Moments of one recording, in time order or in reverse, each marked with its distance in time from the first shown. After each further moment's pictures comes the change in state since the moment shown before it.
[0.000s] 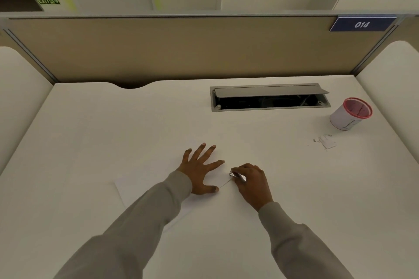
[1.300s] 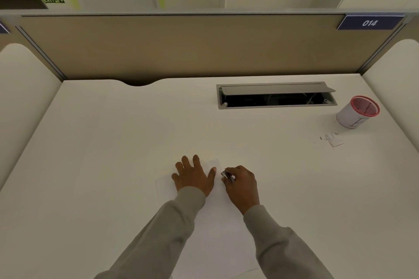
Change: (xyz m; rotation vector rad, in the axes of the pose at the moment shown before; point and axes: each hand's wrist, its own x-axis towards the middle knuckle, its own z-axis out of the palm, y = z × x) left_hand -0.034 0.032 0.013 -0.382 0.161 -0.706; right_hand -0.017 -0.058 0.030 0.094 0.010 0.158
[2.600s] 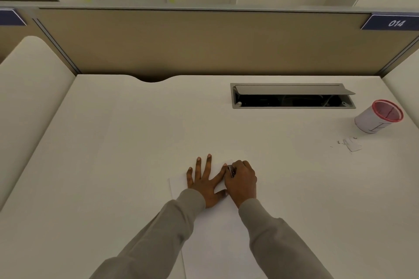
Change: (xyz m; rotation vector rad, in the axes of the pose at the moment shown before) left_hand 0.014 -0.044 0.030 0.139 -0.252 0.385; right_hand 0.017 -0.027 0.044 -0.033 0.084 0.114
